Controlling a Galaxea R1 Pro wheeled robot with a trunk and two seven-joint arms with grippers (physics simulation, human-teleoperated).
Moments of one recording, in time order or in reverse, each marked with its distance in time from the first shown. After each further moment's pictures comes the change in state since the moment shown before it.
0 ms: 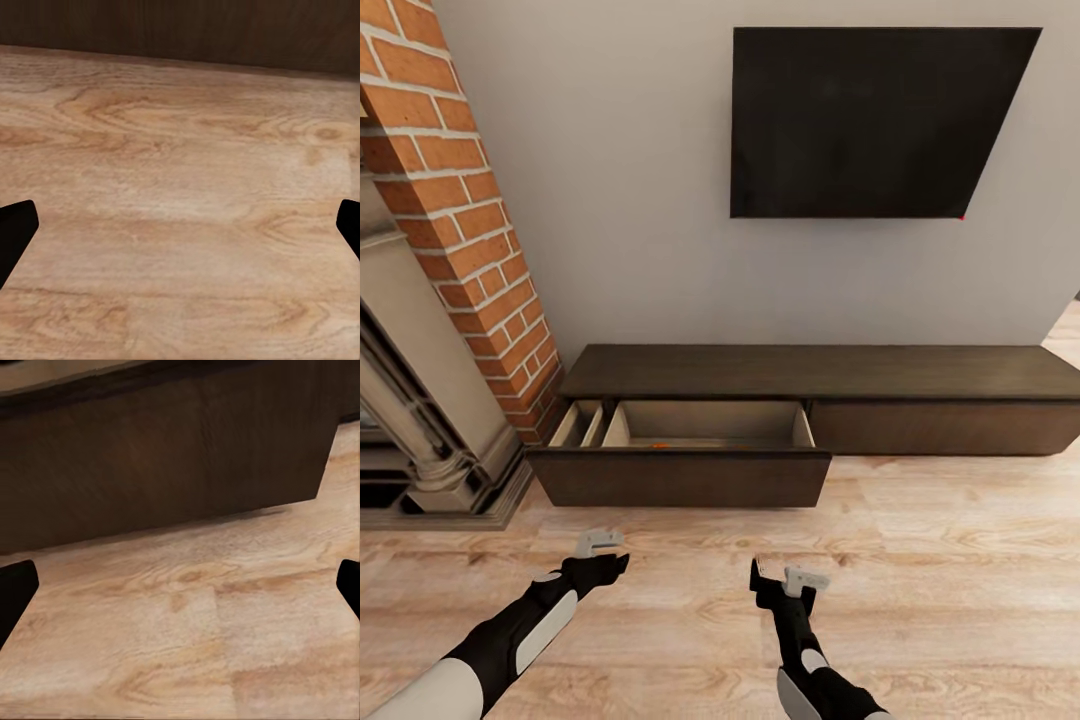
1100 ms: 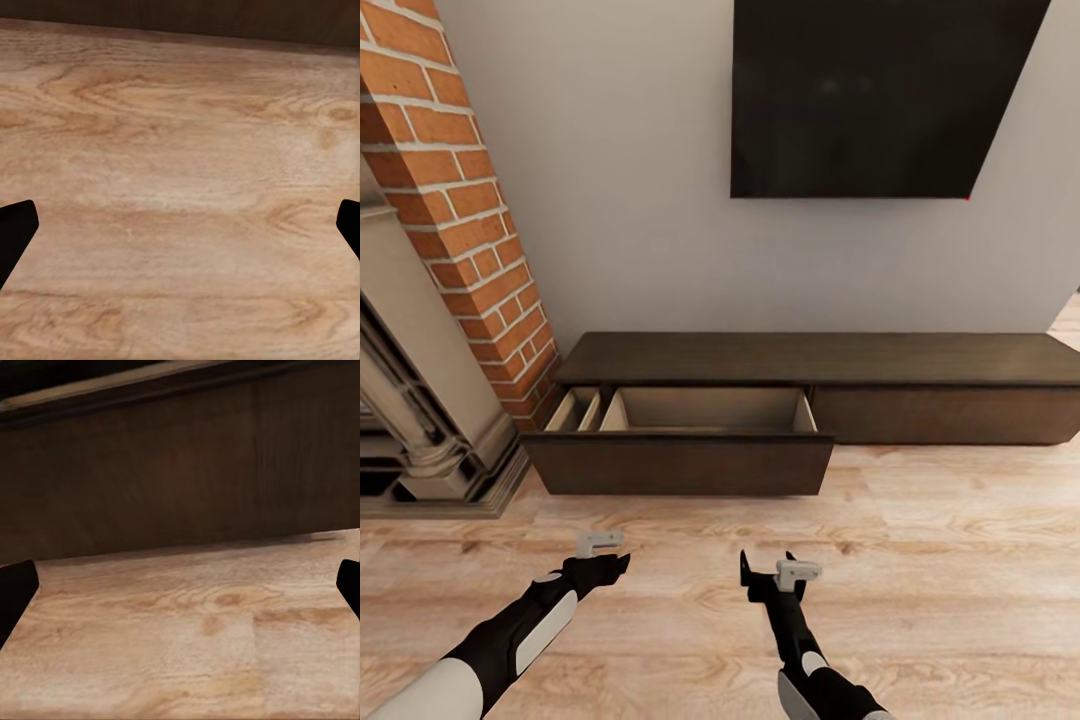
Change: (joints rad) left arm 0.000 0.001 -0.003 0.002 -0.006 -0.002 -0.015; right arm -0.005 0.003 -0.004 0.017 0.055 -0.119 0.120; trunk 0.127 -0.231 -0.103
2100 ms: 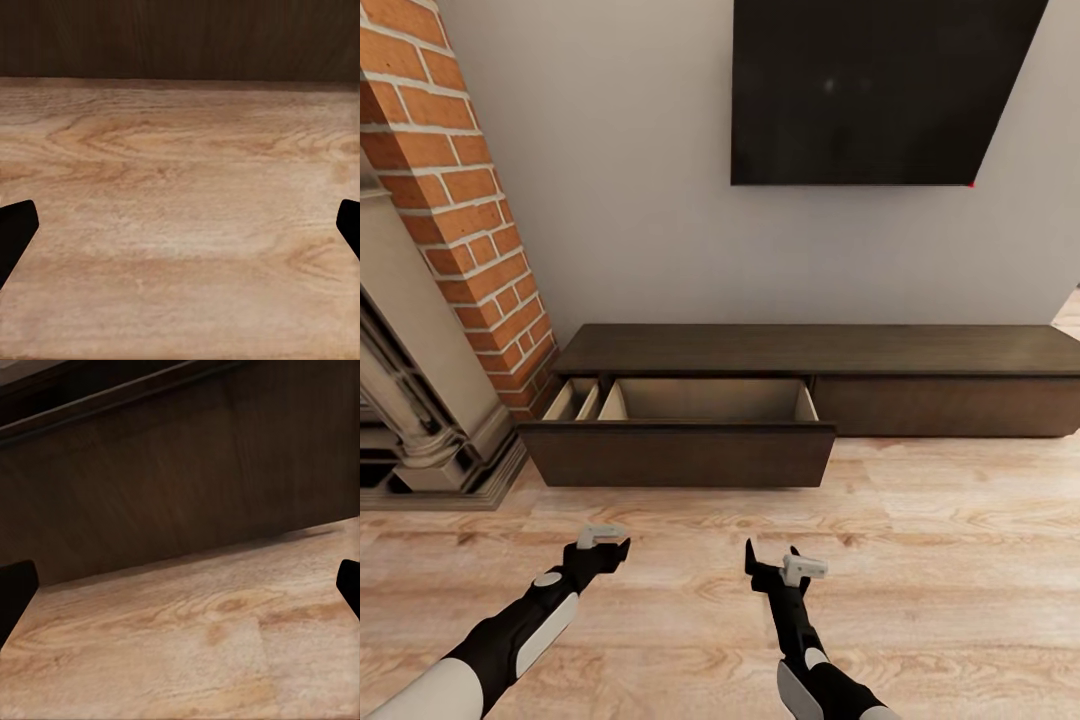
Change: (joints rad) left arm 0.000 0.000 -0.005 -0.006 -0.077 -0.142 0.006; right arm -0.007 -0.002 0.000 -0.008 -0.124 -0.063 0.035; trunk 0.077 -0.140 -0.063
